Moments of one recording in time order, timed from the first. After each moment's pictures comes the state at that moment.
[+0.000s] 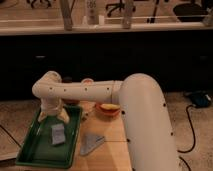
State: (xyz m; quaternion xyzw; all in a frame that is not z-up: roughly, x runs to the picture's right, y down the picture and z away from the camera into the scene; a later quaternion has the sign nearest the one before) arm -0.274 0.166 0.760 -0.22 -0.33 -0.62 0.68
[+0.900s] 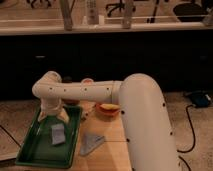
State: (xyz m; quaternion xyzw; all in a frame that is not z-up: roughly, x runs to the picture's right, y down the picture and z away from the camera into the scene) arm -0.276 0.166 0.761 -0.22 -0.33 -0.62 0.68
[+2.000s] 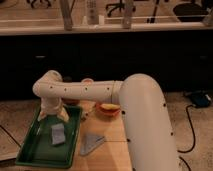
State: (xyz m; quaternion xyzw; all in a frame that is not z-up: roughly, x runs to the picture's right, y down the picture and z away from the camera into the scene) arm -0.276 0.162 0.761 -0.21 -0.34 -0.62 0.67
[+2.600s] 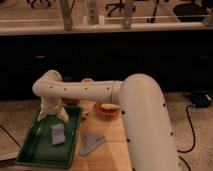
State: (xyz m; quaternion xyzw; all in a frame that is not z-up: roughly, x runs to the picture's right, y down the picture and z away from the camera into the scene) arm -0.277 0.163 0.760 -0.21 -0.34 -0.63 0.67
